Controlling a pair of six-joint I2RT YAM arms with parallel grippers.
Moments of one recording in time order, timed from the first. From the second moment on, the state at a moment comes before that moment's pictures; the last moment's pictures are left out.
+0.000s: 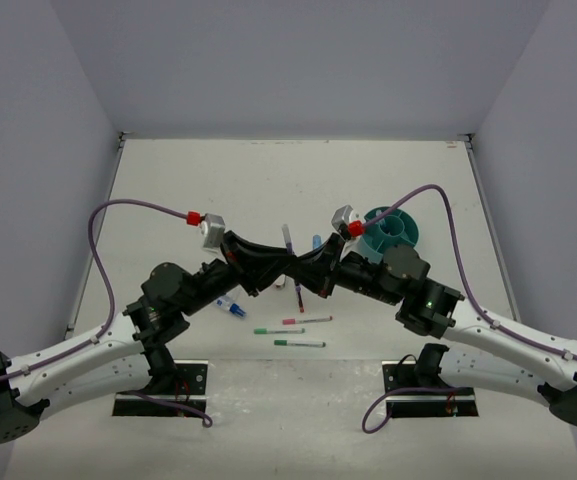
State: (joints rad) left arm -1.00 0.76 0.58 0.44 0.04 -0.54; right arm 1.05 0.90 0.77 0.17 -0.15 0.36
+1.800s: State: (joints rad) left arm -1.00 0.74 0.80 0.22 0.19 -0.33; right arm 1.05 0.88 0.77 0.09 -0.33 0.27
